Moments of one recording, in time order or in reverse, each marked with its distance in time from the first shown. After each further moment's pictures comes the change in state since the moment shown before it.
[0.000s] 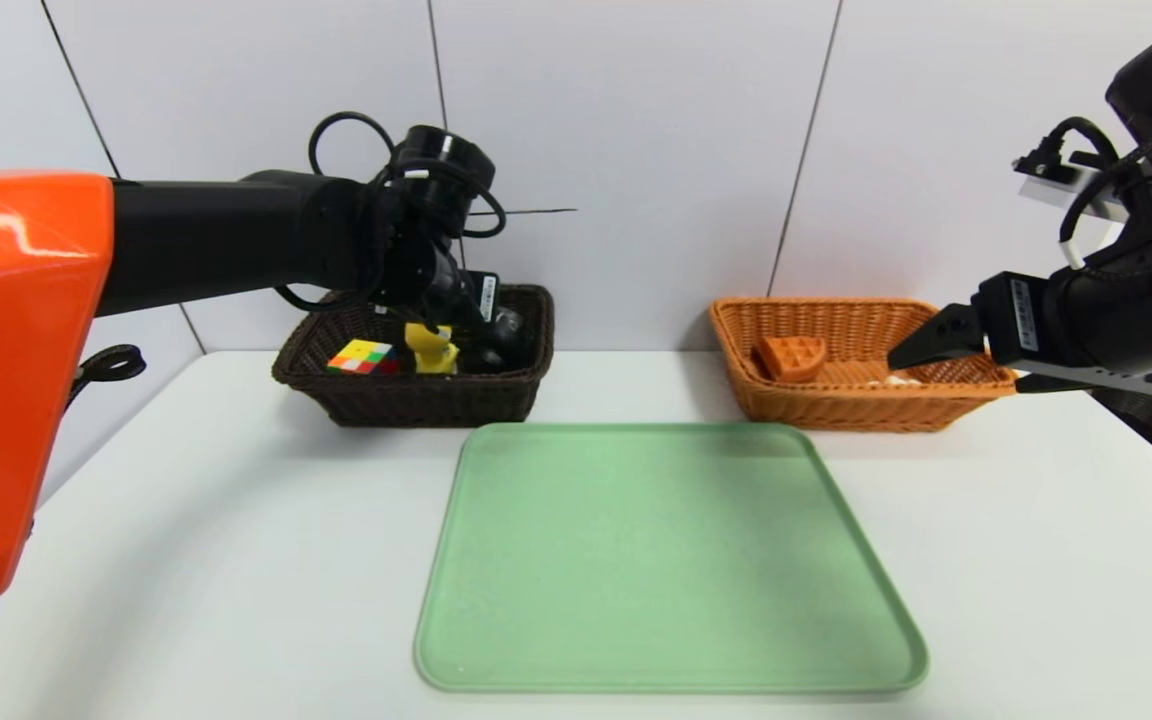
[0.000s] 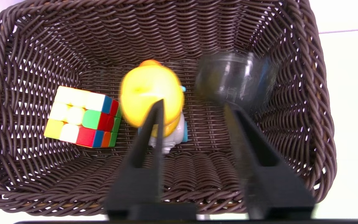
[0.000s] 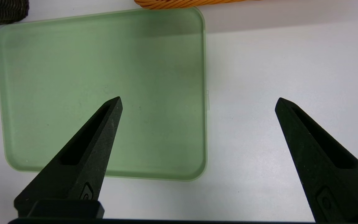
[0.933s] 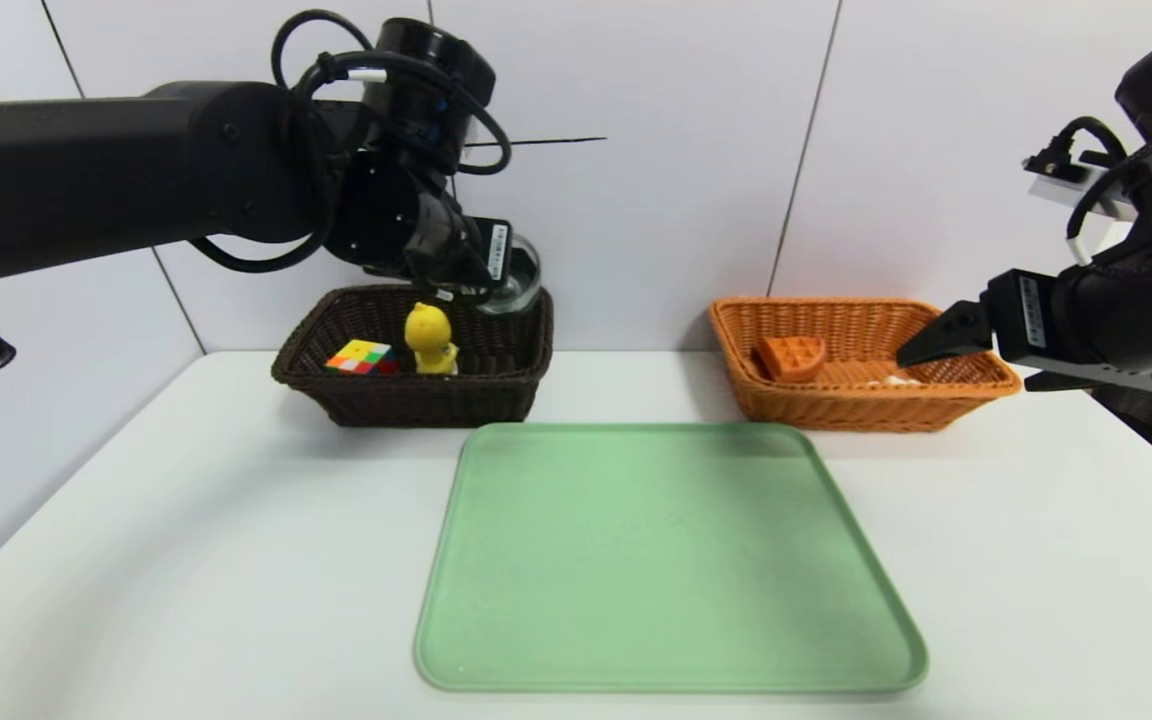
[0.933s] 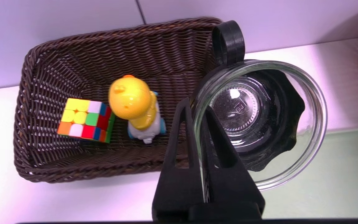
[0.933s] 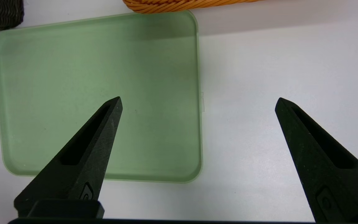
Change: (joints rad) left arm -0.094 -0.139 -0.001 0.030 0.045 0.023; right arm -0.021 0.001 -0.001 -0.001 0.004 -0.005
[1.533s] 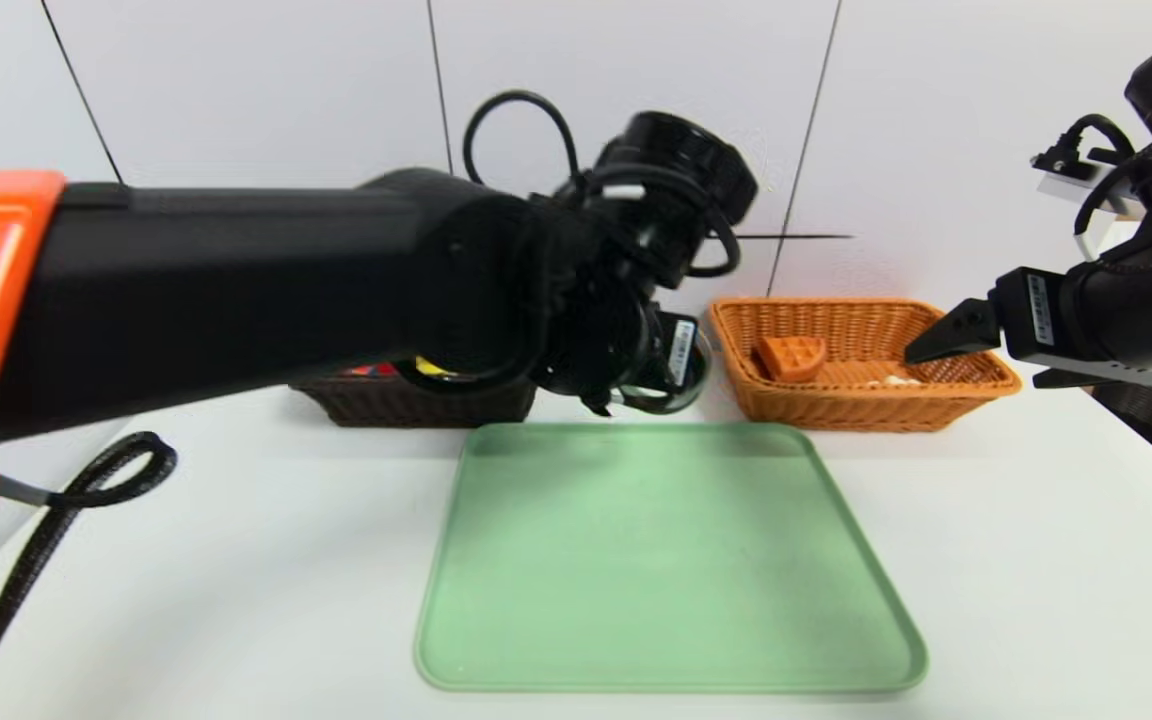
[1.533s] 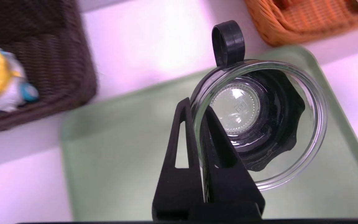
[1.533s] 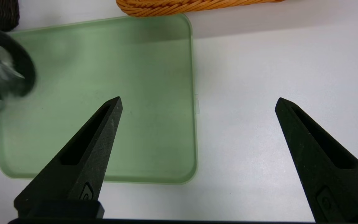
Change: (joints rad) left arm -0.332 0.081 0.000 0.017 0.079 -0.146; right arm -0.021 -0.002 -0.003 0.001 -0.002 -0.015
